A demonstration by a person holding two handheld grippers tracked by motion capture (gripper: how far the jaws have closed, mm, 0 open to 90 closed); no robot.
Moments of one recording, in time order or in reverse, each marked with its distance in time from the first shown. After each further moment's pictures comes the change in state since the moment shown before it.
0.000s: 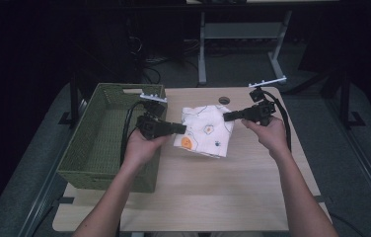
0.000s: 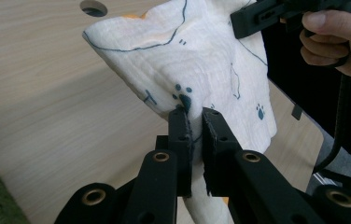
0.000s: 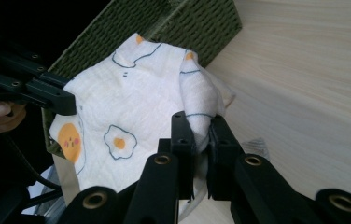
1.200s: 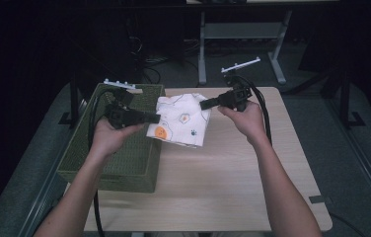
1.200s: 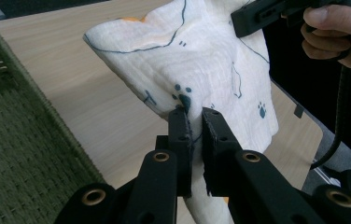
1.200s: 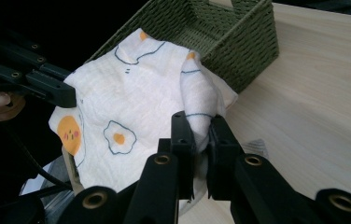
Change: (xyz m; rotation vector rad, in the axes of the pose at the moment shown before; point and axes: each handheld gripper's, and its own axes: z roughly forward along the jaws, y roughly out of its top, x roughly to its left) left arm 0.029 0.008 -0.070 -0.026 0.024 0.006; right arm 0.055 0.052 0.033 0.035 0.006 -0.069
